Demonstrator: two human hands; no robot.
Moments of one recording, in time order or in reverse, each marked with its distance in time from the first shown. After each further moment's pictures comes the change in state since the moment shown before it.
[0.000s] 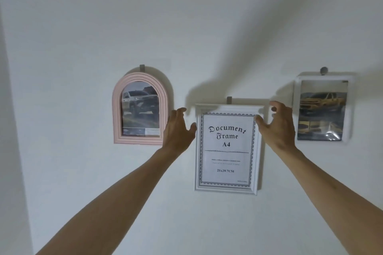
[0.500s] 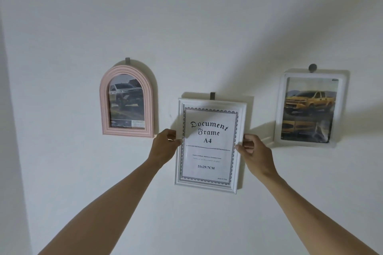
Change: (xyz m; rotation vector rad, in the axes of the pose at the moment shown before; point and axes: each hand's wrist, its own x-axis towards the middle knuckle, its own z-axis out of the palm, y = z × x) left_hand -0.035 -0.010 0.044 -0.282 -0.146 -0.451; right_hand -0.048 0.070 0.011 0.286 -0.383 0.132
